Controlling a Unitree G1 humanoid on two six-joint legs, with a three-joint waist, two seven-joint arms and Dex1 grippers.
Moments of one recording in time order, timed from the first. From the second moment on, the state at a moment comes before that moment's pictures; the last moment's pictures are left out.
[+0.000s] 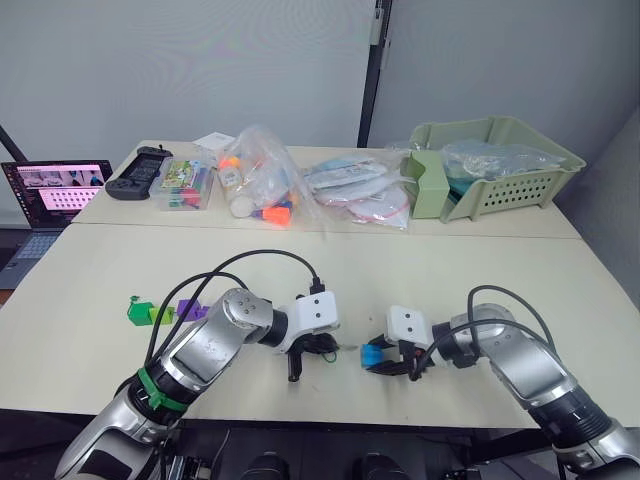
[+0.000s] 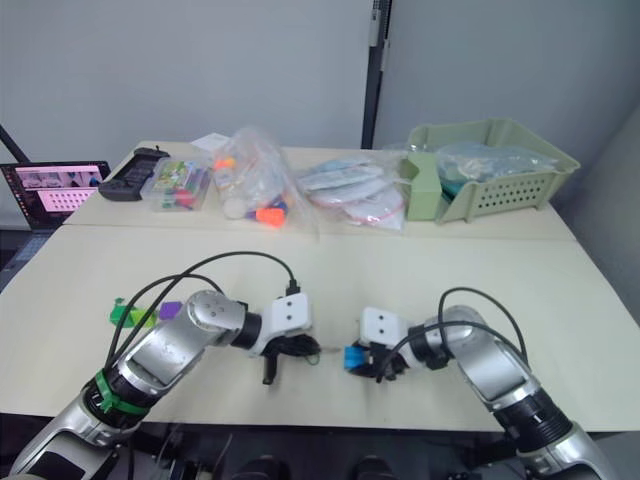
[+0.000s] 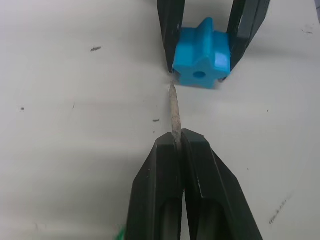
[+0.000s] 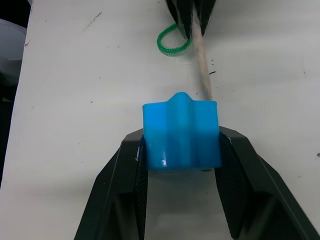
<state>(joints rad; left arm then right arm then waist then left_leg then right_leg) -0.58 0.59 -0.49 -0.31 -0.11 0.81 -1.04 -0.40 -0.72 0.35 -0.17 0.10 0.41 1.20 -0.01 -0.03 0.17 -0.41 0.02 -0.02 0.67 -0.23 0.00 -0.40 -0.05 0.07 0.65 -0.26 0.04</state>
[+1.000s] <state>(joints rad) -0.60 0.58 -0.51 -0.34 -0.15 0.83 -1.03 -0.41 -0.73 0.35 -0.19 0.09 0.46 1.18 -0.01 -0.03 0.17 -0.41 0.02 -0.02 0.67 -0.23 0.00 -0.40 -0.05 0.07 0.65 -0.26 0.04</state>
